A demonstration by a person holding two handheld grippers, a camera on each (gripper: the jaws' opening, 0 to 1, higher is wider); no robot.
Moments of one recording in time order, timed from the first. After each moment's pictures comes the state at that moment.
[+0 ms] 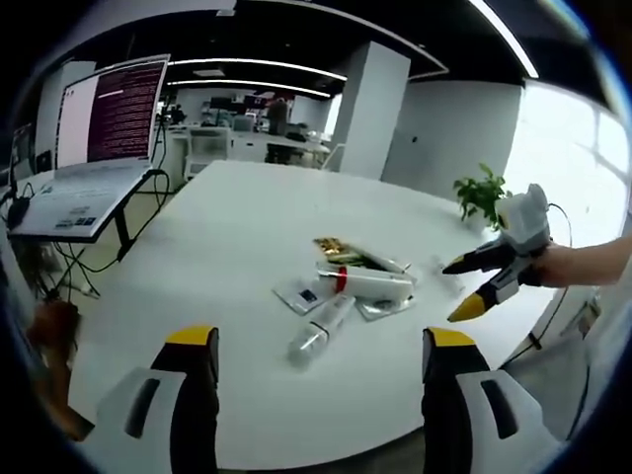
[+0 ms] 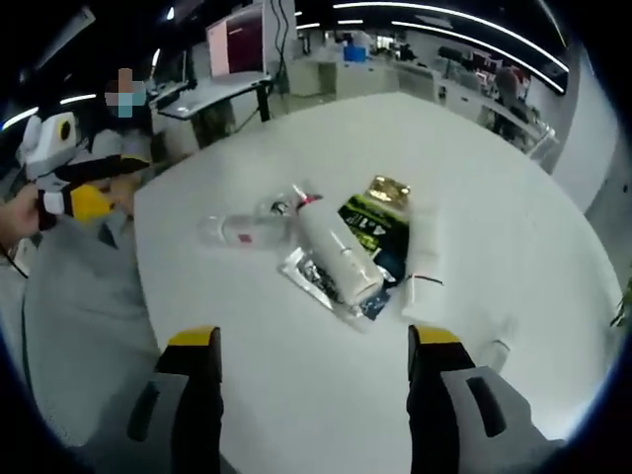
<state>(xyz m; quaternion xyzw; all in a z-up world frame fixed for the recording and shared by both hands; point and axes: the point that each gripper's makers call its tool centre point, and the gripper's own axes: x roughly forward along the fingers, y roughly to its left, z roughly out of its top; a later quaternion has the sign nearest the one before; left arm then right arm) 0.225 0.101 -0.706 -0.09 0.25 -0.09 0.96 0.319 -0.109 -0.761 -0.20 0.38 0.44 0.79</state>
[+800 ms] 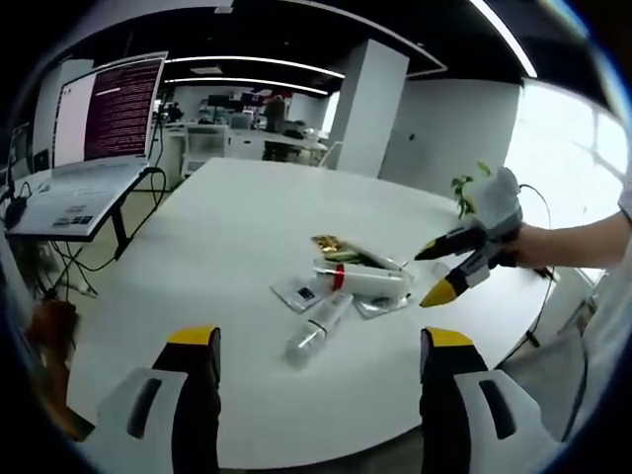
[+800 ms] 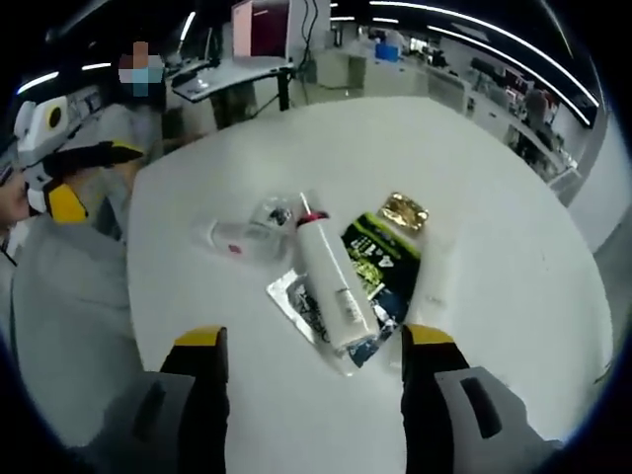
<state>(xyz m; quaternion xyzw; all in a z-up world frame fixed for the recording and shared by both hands) 0.225 0.097 -0.705 -0.10 0.26 -0.10 0.96 0.348 -0.079 -0.770 -0.27 0.37 0.48 0.75</state>
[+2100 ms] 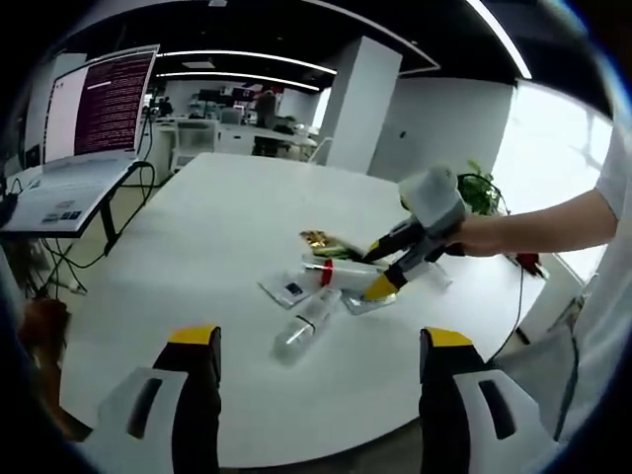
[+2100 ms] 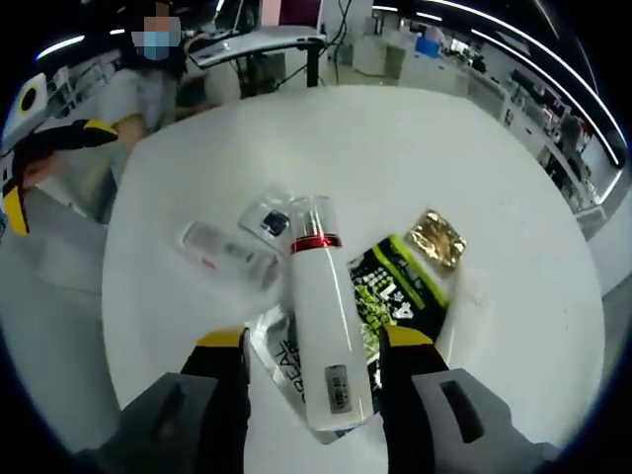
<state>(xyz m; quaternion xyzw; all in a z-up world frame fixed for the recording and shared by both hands) 0.223 0.087 -0.707 -0.11 0.26 -0.12 0.95 0.380 -0.030 -0.808 -0.33 0.38 0.52 0.70</state>
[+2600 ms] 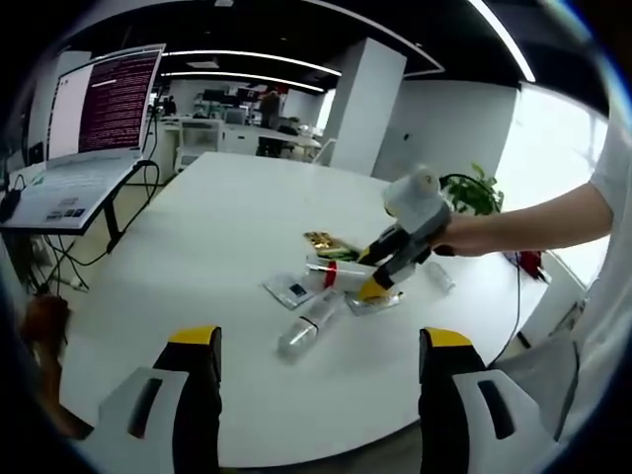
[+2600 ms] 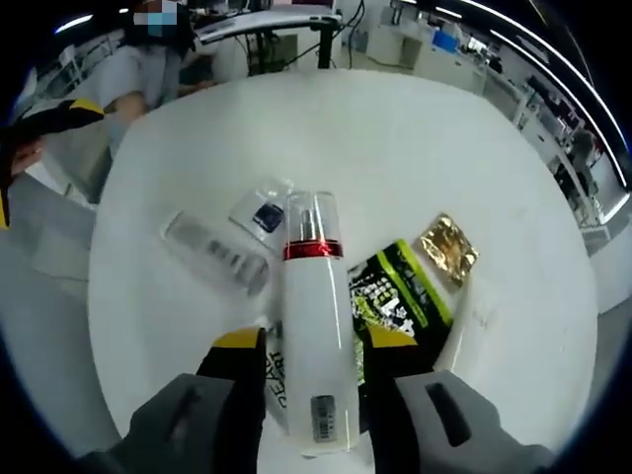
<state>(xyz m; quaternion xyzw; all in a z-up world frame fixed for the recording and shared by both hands) 0.223 0.092 -0.706 -0.11 0.26 -0.11 0.95 0.390 -0.020 -0.821 -0.36 0.39 0.52 0.67</state>
